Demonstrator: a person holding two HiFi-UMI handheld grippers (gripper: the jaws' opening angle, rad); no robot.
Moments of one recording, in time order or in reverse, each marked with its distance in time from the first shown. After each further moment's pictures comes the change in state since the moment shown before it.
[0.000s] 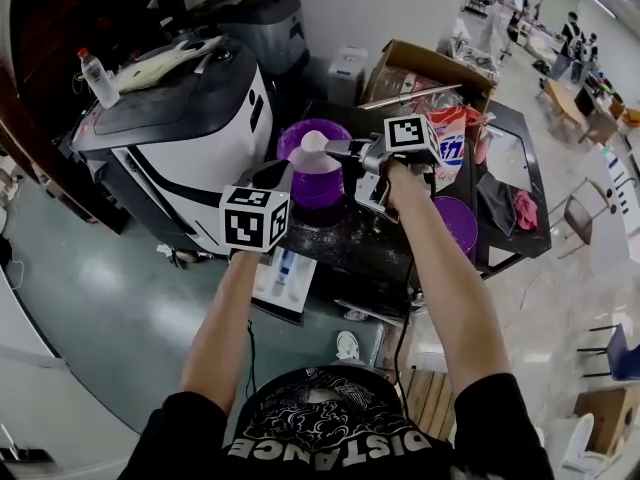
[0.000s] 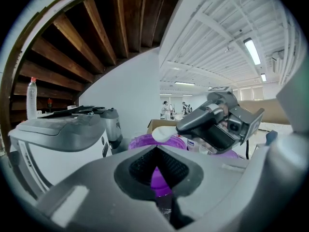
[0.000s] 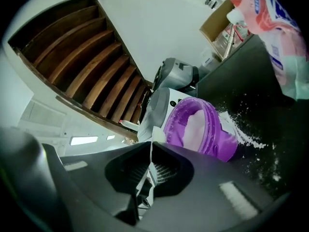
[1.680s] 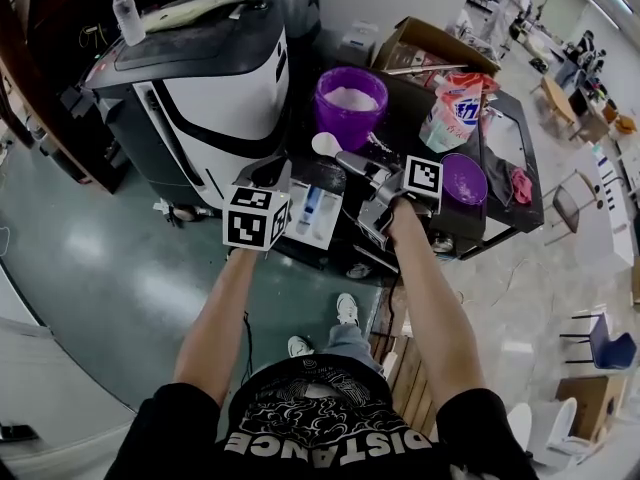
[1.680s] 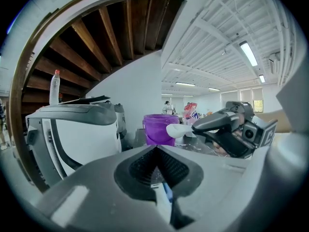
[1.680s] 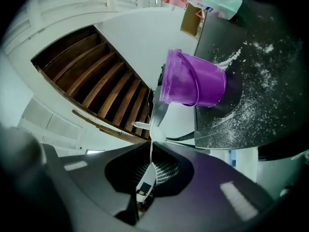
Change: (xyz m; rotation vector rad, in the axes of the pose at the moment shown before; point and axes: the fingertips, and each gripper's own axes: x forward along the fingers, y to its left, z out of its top) left arm -0.115 0.015 -0.103 -0.022 -0.005 0.004; right arm 0.001 0.005 -0.166 0.156 -0.194 0.207
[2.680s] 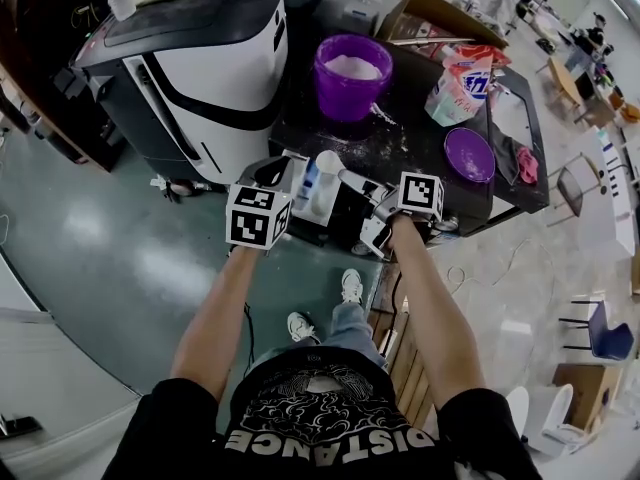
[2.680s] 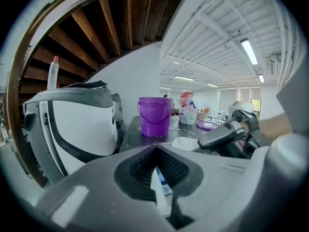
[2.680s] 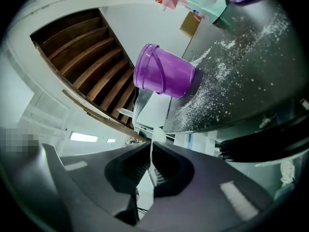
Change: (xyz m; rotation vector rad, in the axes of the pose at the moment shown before) left arm 0.007 -0.020 -0.065 -0.020 0.081 -0.036; right arm -0.041 -0.087 -0.045 -0.142 0.087 -0.162
